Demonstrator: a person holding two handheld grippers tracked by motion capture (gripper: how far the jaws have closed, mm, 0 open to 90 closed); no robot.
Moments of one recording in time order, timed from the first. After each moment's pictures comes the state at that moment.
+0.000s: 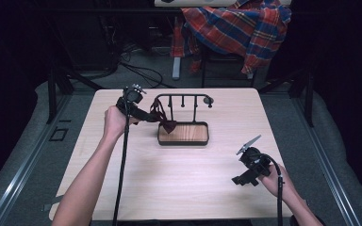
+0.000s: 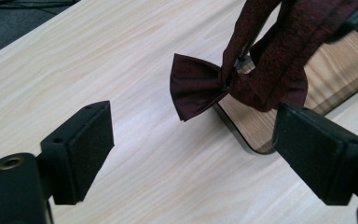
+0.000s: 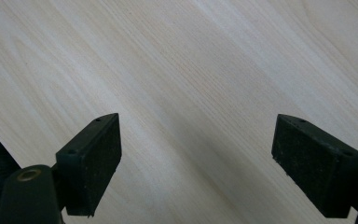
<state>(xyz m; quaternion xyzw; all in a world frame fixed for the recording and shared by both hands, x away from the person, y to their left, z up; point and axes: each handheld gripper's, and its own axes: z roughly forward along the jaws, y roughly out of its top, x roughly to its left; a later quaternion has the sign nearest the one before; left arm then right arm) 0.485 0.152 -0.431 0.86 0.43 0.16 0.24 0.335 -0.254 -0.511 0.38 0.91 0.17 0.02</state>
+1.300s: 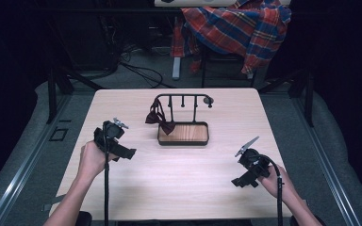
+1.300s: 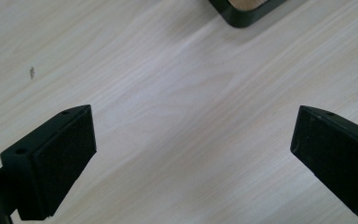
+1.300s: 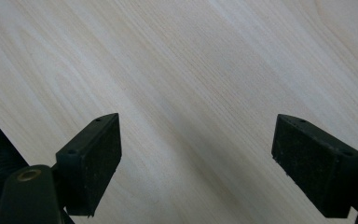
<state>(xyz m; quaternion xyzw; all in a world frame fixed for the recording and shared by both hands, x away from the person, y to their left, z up) 0.377 0.197 -0.464 0.87 0.43 0.15 0.20 0.332 -0.250 -0.510 0.36 0.92 0.16 0.03</state>
